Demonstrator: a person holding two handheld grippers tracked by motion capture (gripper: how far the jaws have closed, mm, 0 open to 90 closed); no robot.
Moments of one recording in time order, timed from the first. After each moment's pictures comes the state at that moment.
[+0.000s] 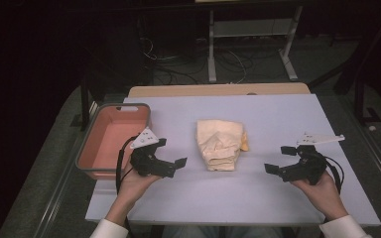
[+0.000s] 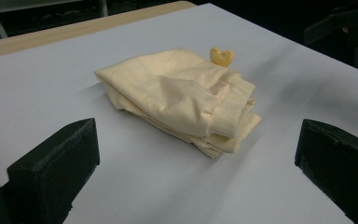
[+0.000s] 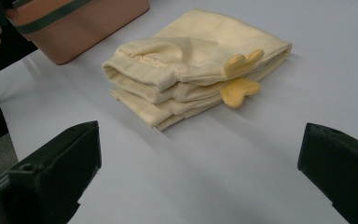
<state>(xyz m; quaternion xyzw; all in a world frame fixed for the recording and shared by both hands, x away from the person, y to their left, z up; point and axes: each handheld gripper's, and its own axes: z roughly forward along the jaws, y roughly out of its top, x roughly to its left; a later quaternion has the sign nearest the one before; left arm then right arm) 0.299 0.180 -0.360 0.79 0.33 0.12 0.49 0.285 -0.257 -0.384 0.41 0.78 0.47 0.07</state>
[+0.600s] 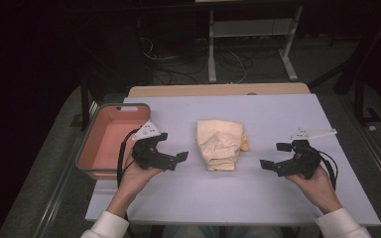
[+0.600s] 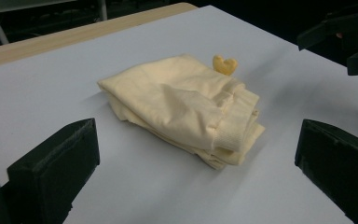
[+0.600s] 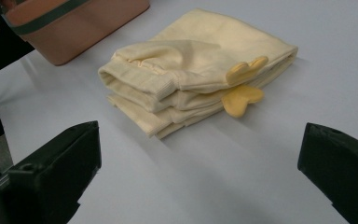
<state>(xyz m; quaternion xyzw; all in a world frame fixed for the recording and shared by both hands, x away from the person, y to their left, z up) 0.314 0.174 -0.350 0.80 0.33 0.11 0.49 0.299 -0.248 -0.383 0.40 0.78 0.47 0.06</state>
